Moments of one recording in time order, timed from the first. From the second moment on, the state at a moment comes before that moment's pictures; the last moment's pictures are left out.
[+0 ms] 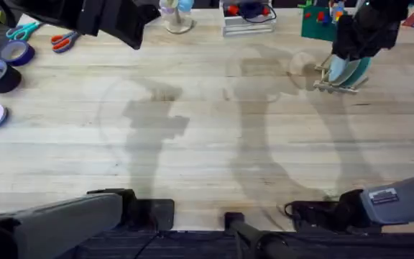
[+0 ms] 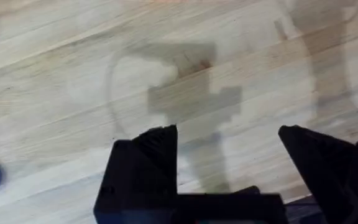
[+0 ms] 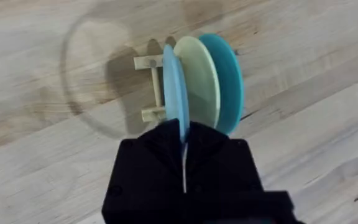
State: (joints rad) left arm 0.04 1.41 1.86 -1.61 0.19 0.30; right arm 0.05 1.70 1.45 -1.01 0.42 0.31
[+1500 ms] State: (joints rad) left arm 0.04 1.41 1.86 -1.61 0.19 0.30; right arm 0.05 1.68 1.45 -1.00 0.42 0.31
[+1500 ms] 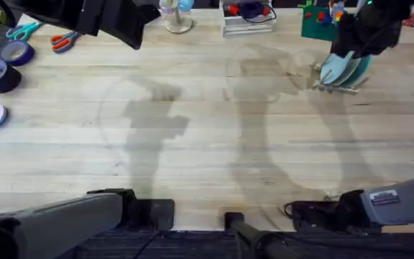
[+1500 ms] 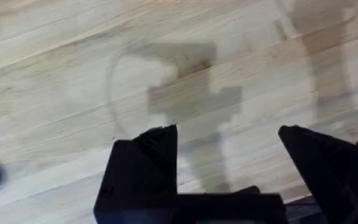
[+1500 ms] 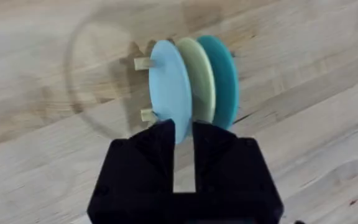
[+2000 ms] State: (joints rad) left arm 0.04 1.41 1.86 -1.61 0.19 0.30; right arm 0.05 1.29 1.45 -1.19 0.42 0.29
